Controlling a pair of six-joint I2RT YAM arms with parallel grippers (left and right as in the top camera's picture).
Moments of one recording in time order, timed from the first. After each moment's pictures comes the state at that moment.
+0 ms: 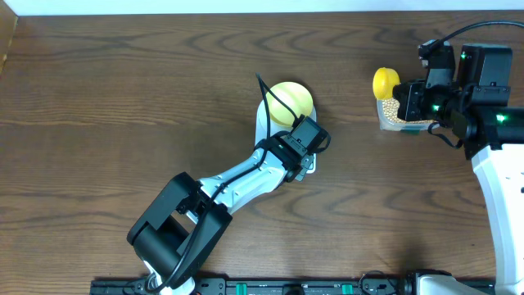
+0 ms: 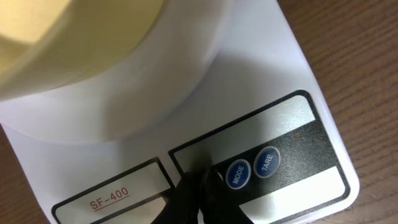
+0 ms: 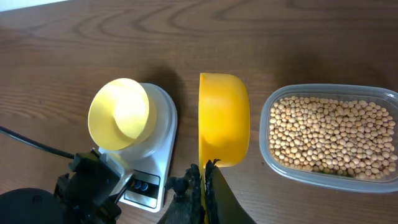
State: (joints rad) left arm -0.77 1.86 1.11 -0.43 -0.21 -0.20; right arm -0.02 1.38 1.32 -0.79 -0.37 0.05
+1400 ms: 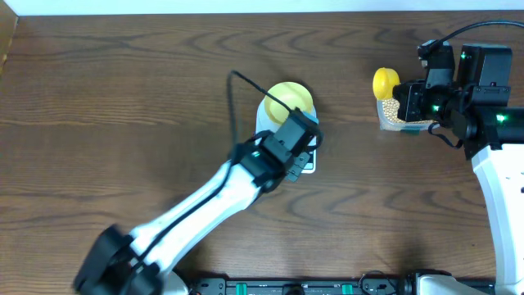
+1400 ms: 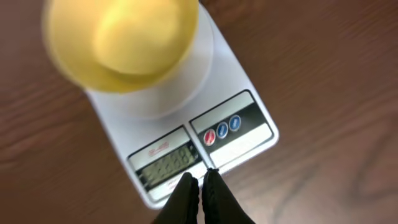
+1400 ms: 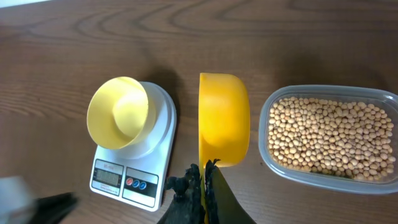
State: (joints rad) left arm -0.77 1.53 1.10 -0.59 -0.17 -0.14; right arm -0.02 1.38 1.32 -0.79 -0.37 0.04
